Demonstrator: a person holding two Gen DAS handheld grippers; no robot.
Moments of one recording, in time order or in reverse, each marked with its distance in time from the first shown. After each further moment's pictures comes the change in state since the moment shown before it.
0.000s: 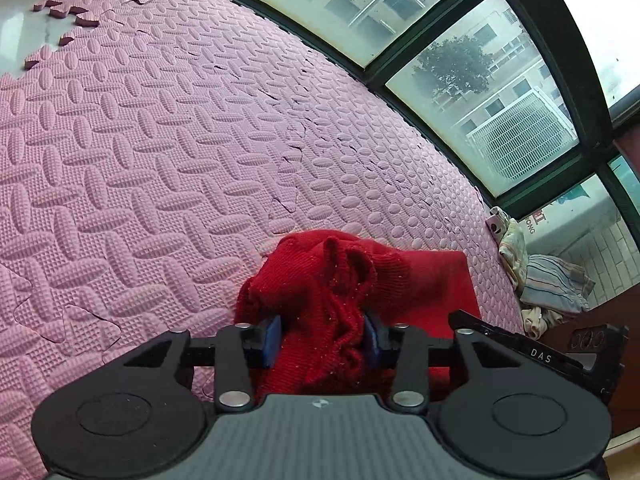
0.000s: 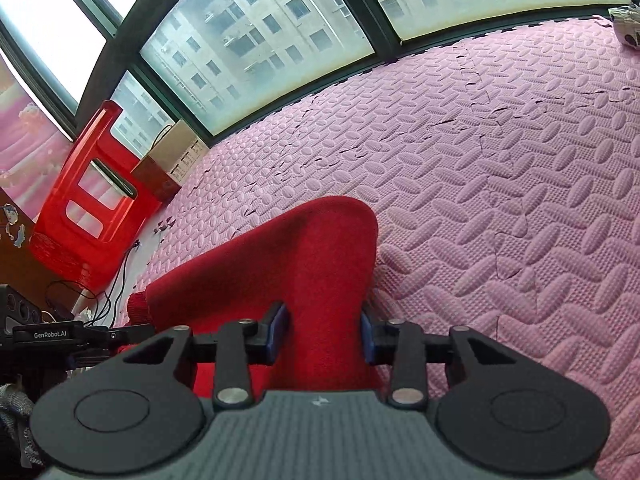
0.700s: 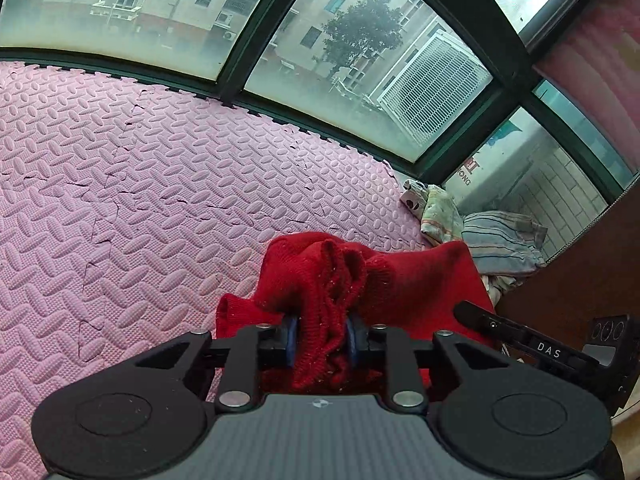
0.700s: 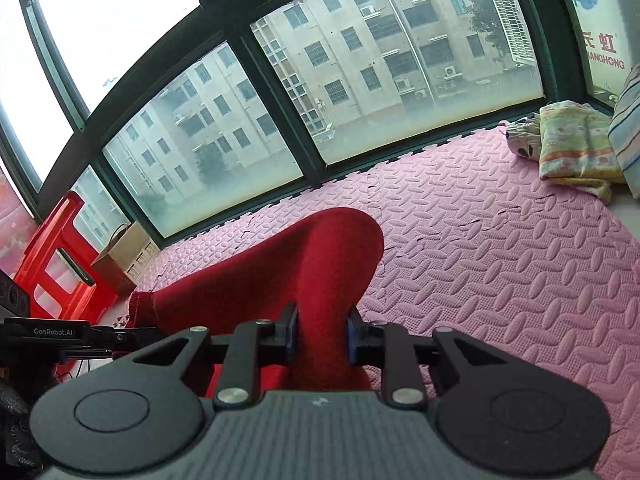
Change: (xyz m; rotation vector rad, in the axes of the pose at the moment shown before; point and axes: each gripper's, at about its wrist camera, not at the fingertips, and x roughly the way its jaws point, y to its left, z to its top) left arm 0.055 -0.143 0.053 0.287 0.049 -0.114; right arm -0.111 -0.025 0.045 0.031 -0.272 -0.197
